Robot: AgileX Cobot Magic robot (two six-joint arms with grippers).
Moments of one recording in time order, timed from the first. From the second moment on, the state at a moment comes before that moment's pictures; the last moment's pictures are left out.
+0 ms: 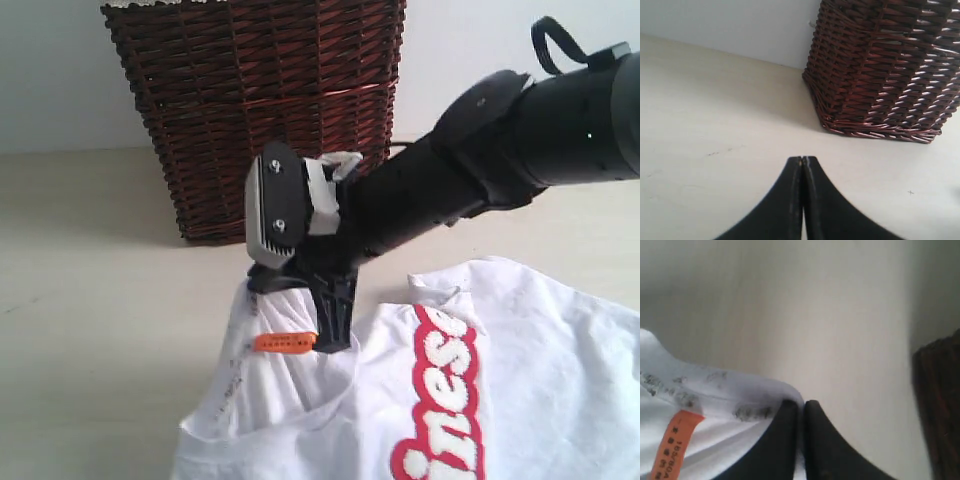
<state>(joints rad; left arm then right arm) 0.05 0.30 0.00 -1.47 0.18 1.18 0.61 1.79 -1.10 1.07 0.59 -1.96</state>
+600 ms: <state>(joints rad) 0.05 0.30 0.00 -1.47 0.18 1.18 0.61 1.86 -1.22 1.72 0.70 -2.10</state>
